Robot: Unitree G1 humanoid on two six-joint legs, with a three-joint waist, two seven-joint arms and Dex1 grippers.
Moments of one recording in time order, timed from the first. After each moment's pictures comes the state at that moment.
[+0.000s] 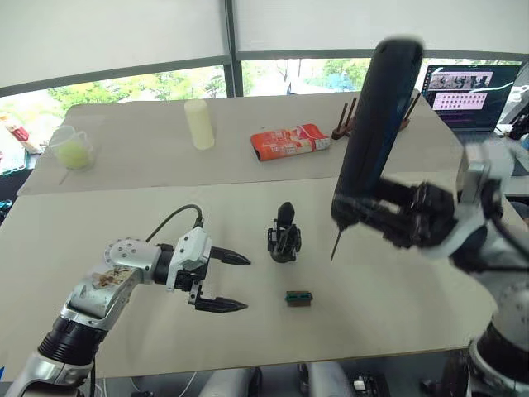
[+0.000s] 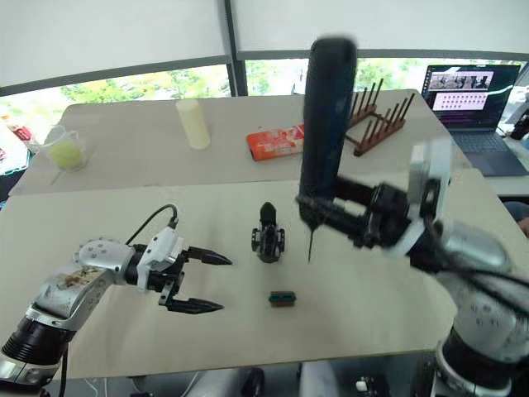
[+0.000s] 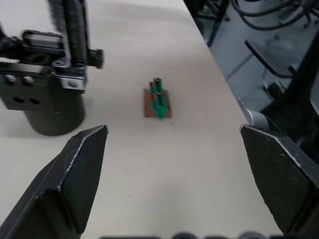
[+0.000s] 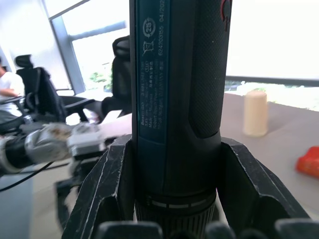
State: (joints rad) left arm -0.26 0.78 -0.15 -0.22 -0.47 0.29 -1.40; right arm -0.29 -0.48 -0.47 -0.79 0.99 1.00 0.77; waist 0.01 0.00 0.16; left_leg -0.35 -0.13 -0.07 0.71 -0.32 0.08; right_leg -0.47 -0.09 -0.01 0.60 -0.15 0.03
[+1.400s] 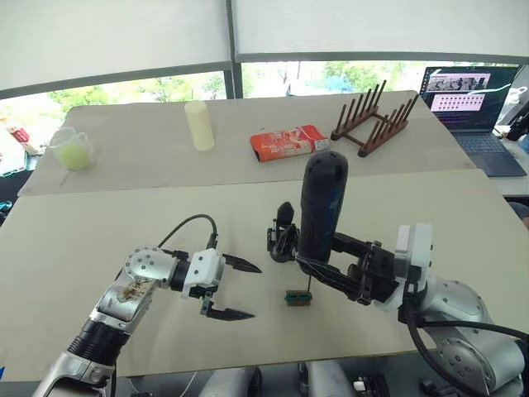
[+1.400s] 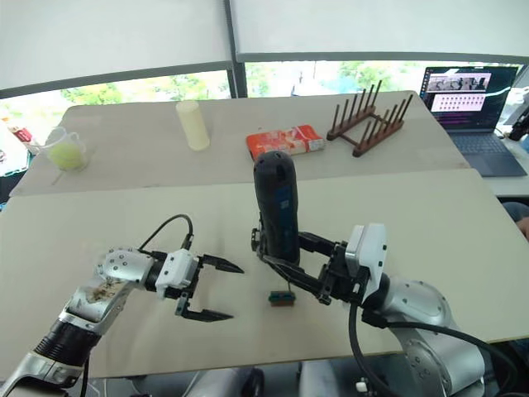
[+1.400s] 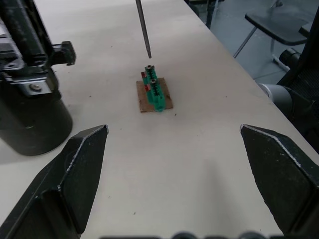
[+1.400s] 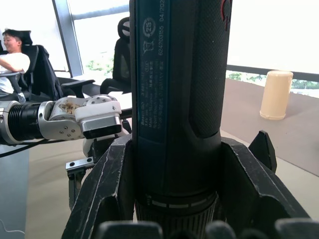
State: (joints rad) left arm -0.27 0.63 -0.25 -0.03 -0.31 -0.04 -1.40; right arm 0.05 -0.49 -0.09 -0.77 0.65 0.43 0.78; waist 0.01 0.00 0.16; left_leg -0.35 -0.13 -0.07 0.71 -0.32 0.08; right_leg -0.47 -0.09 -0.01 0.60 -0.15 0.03
